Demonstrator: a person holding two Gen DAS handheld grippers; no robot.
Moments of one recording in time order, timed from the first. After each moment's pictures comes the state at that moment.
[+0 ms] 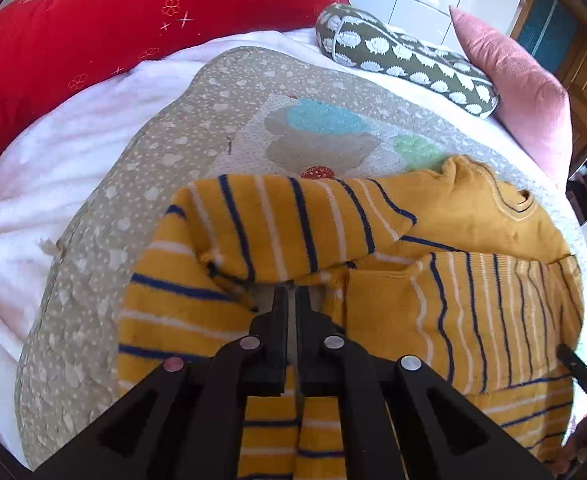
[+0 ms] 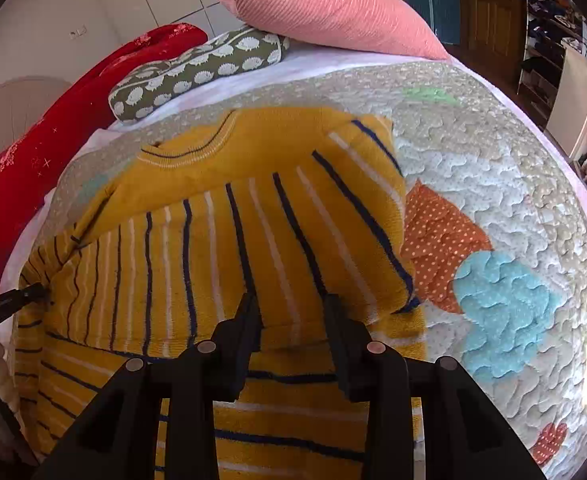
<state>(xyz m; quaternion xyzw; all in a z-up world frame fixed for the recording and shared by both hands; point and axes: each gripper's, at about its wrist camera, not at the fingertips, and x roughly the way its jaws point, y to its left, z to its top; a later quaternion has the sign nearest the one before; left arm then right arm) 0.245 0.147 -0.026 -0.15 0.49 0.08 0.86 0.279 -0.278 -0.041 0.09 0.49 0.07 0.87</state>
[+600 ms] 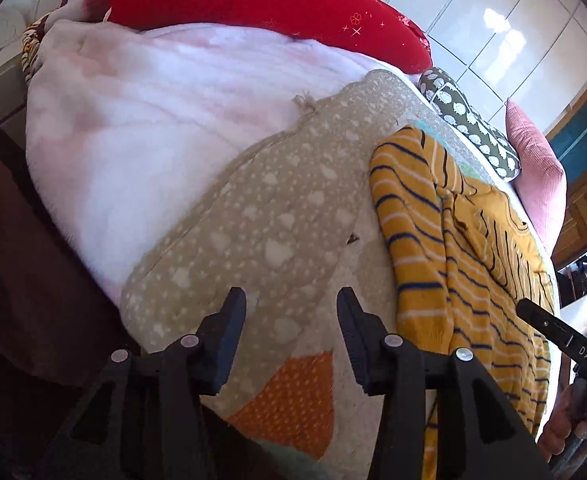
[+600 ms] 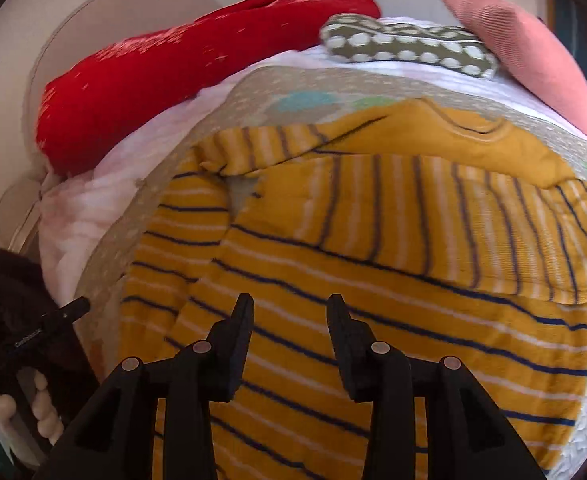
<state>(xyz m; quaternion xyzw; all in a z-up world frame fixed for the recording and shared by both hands) 0.007 0.238 -0.039 -0.28 0.43 0.16 0.84 0.181 -0.068 0.004 -0.04 0.48 0.32 0.82</state>
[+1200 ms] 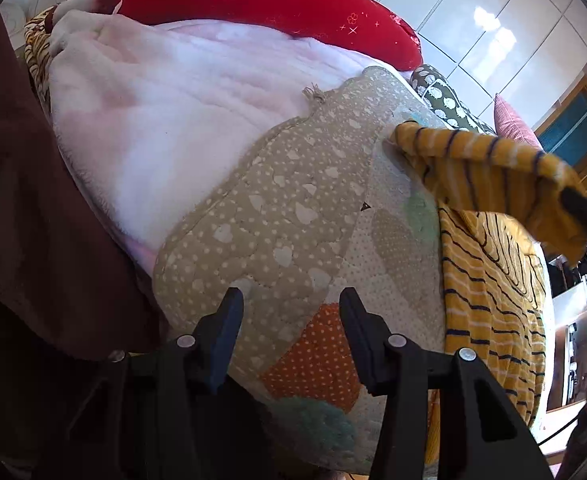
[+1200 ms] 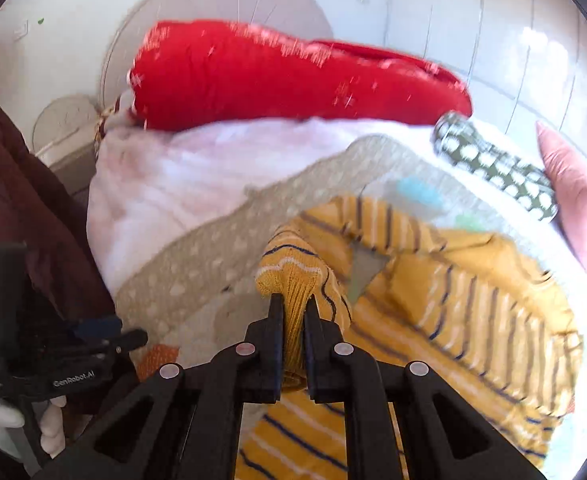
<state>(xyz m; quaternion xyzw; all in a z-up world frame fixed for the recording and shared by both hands) -0.030 0.242 -0.037 -0.29 0.43 0.13 0.85 0.098 0.010 0.080 -0.18 0.33 0.37 0.85</state>
